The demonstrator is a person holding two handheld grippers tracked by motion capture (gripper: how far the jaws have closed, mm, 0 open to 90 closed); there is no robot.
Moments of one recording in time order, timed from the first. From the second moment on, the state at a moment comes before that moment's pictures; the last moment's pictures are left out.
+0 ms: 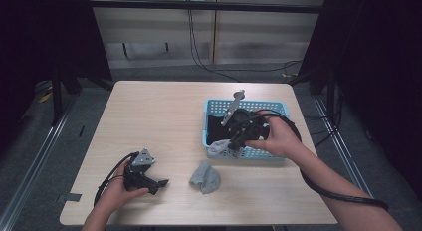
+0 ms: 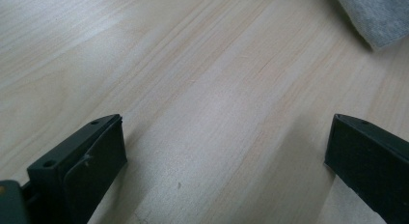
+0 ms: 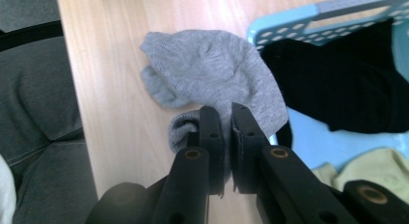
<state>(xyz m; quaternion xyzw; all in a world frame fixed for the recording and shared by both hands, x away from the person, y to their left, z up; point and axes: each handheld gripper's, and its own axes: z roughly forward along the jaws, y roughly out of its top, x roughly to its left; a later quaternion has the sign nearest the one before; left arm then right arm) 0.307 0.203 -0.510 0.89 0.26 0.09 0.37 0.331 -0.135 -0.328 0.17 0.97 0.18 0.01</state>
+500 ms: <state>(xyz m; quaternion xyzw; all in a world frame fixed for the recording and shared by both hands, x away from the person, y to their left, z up) 0.307 0.203 -0.510 0.89 0.27 0.09 0.37 0.315 -0.114 -0.346 0.14 0.97 0.18 -0.01</state>
